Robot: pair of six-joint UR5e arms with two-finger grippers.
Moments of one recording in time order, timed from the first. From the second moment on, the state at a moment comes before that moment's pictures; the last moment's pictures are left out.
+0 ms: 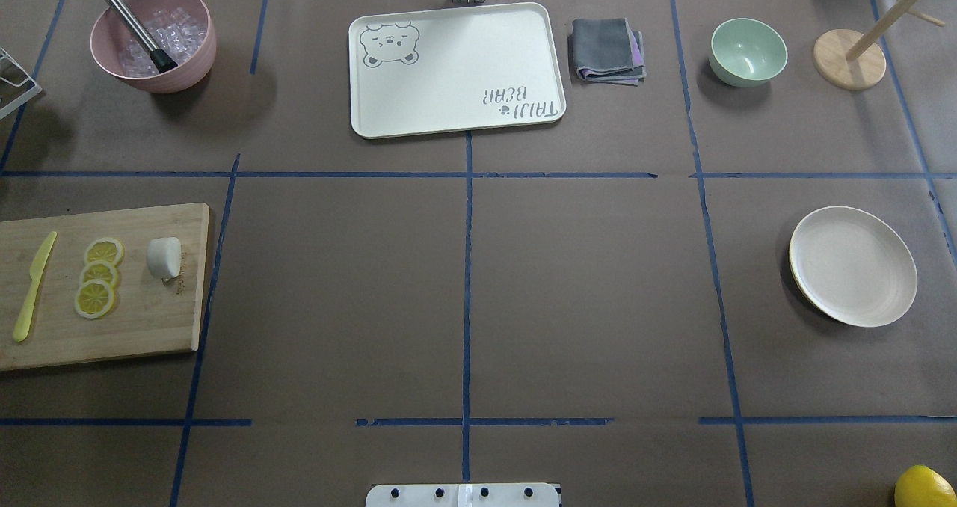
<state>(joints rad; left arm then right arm) -1.53 -1.46 -1.83 -1.42 -2.37 0.01 1.55 -1.74 1.67 -1.53 2.39 -0.21</state>
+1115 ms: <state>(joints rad) -1.53 -1.43 -1.86 -1.43 -2.37 0.00 1.19 -1.71 1.51 -0.93 2.34 0.60</state>
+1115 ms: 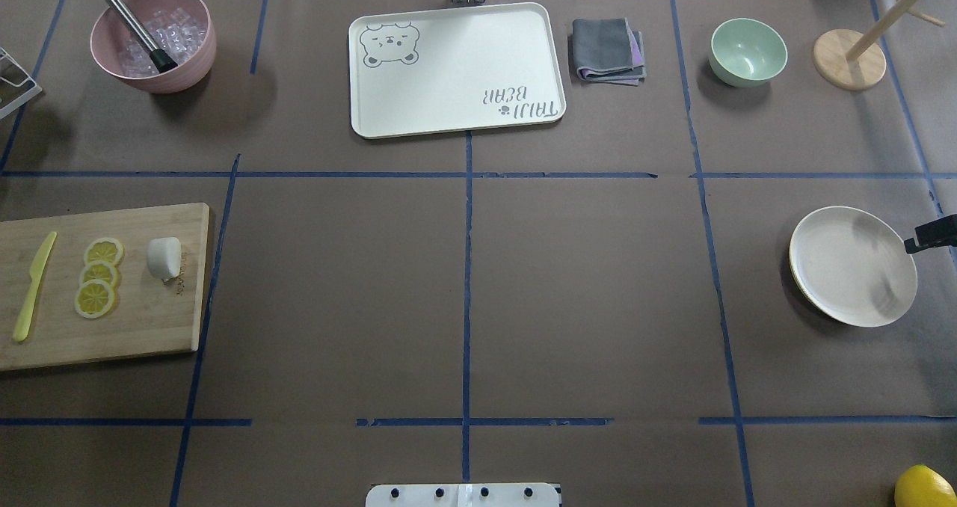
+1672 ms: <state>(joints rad) -1.53 -1.43 -1.86 -1.43 -2.37 0.00 1.12 -1.70 1.49 -0.92 2.34 0.62</state>
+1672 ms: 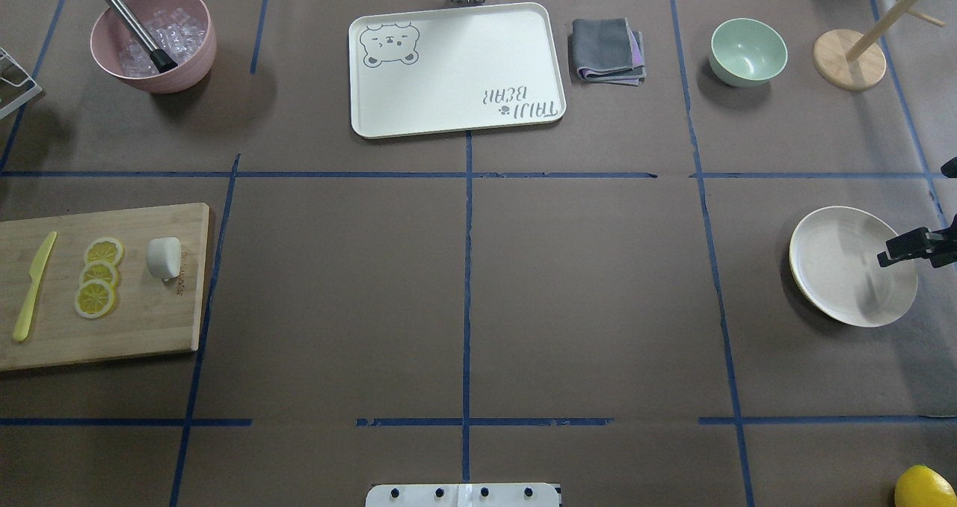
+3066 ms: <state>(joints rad) -1.53 -1.43 -1.86 -1.43 -2.37 0.00 1.07 -1.56 1.65 -0.92 2.47 1.06</state>
